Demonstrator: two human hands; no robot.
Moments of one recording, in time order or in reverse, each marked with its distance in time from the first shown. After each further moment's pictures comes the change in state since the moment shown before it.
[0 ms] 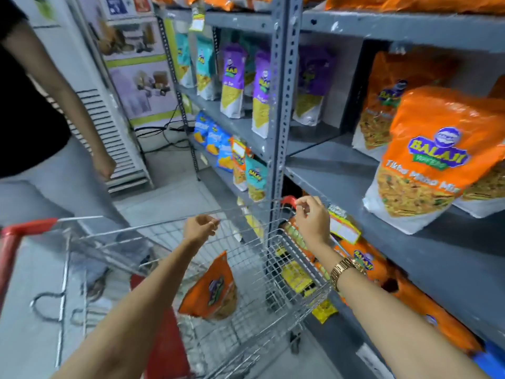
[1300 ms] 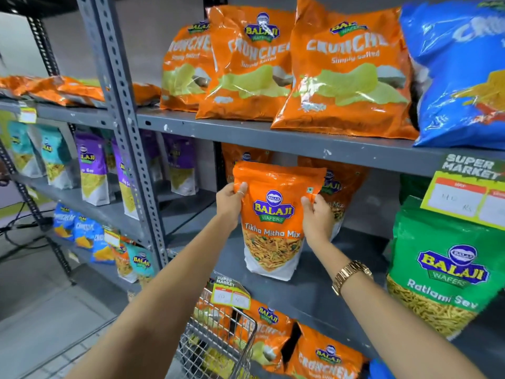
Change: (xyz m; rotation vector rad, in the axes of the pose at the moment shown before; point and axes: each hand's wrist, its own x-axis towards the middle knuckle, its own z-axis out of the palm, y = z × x) left_hand -0.052 0.289 0.261 -0.415 -0.454 0.320; right_hand 0.096 0.022 -0.240 -0.036 0.532 0.242
